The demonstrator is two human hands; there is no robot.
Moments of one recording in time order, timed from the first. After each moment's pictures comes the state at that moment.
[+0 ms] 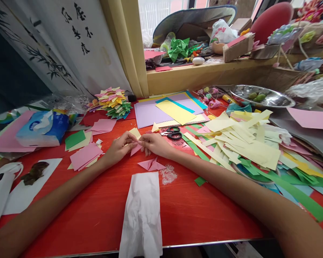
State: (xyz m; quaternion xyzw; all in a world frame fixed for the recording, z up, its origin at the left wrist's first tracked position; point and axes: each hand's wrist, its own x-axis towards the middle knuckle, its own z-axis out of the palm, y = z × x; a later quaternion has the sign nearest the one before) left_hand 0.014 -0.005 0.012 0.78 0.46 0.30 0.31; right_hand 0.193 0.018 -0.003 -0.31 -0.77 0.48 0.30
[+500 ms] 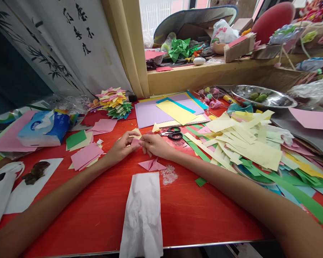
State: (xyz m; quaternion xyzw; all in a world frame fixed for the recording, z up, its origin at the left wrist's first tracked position) left_hand 0.014 0.002 0.001 0.77 0.42 0.32 0.36; right_hand 0.193 0.016 -0.005 -0.31 -0.78 0.46 0.29
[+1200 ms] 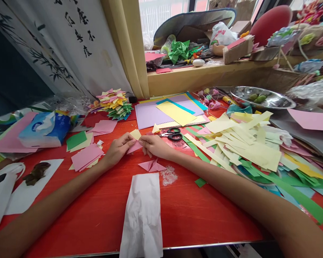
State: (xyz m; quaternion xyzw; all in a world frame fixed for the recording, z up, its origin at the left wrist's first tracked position) left_hand 0.015 -0.006 0.012 0.74 0.51 0.32 0.30; right_hand 0.192 0.016 0.000 -0.31 -0.78 0.46 0.28
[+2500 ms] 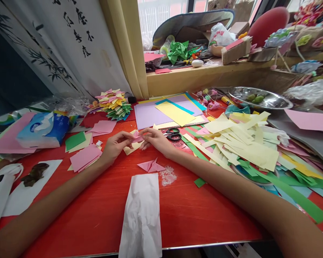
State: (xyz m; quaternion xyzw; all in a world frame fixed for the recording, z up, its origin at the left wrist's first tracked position) left_hand 0.010 0.005 0.001 0.66 0.46 0.45 0.39; right_hand 0.192 0.025 -0.005 -0.28 -0.60 0.63 0.41
